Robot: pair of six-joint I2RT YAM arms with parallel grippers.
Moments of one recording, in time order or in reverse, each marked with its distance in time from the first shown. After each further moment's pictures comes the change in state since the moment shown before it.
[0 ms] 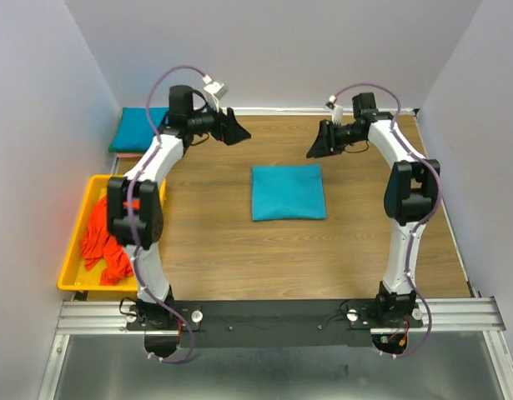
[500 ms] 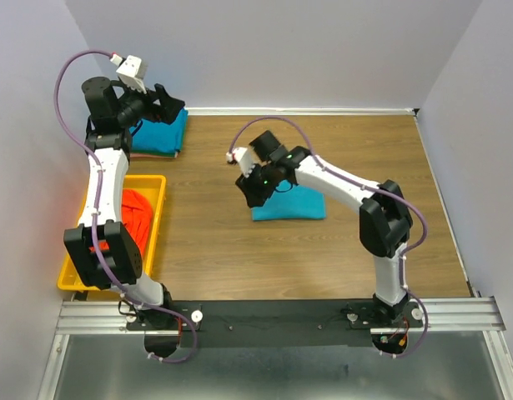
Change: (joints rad) left arm 0.309 -0.463 -0.117 0.030 -0.220 0.050; right arm 0.602 -0.269 -0.199 0.095 0.556 -0.175
